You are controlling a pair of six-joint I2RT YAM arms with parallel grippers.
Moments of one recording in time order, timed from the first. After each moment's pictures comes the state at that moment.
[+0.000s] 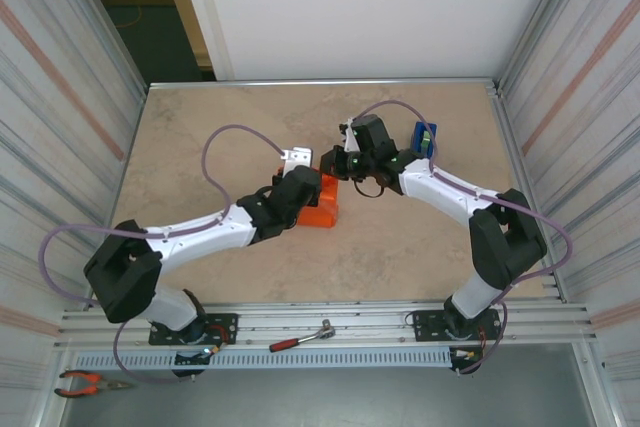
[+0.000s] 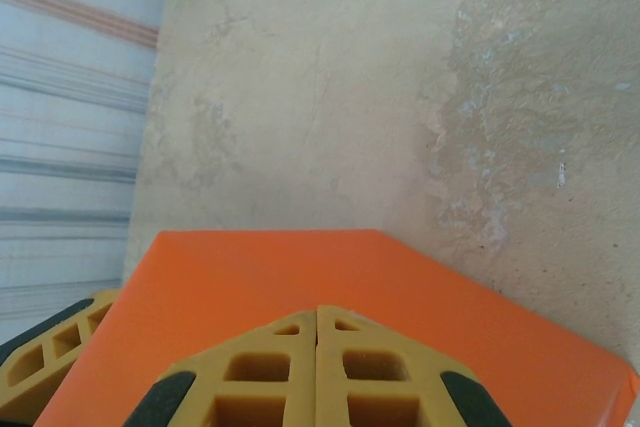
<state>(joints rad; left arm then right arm) -0.90 1.45 0.90 -0.09 -0.58 -0.45 0.61 1.63 1.14 -0.19 -0.37 0.76</state>
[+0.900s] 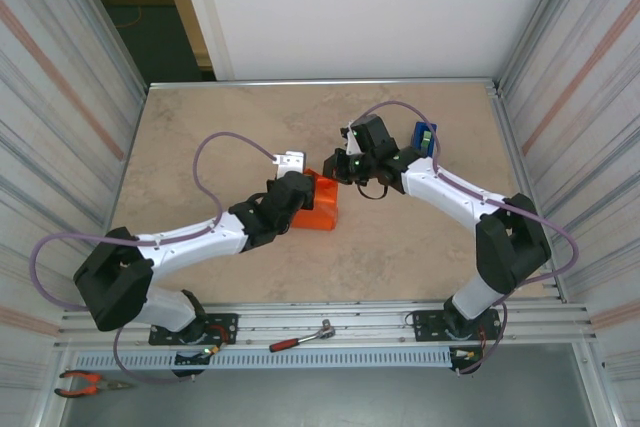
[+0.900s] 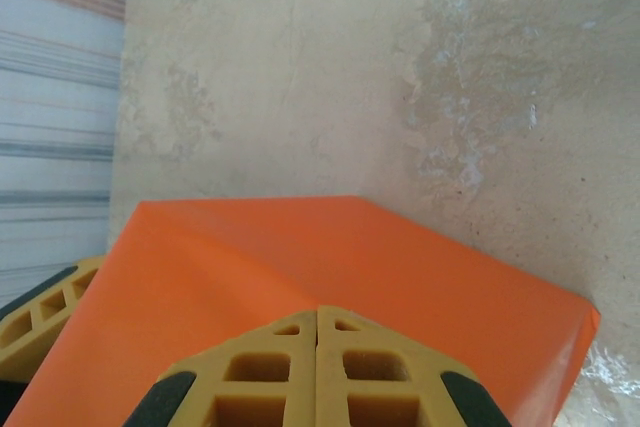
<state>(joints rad) -0.90 1.40 0.82 0.00 -0.58 -0.46 0.62 1.60 1.18 -0.35 -0.36 0.76</state>
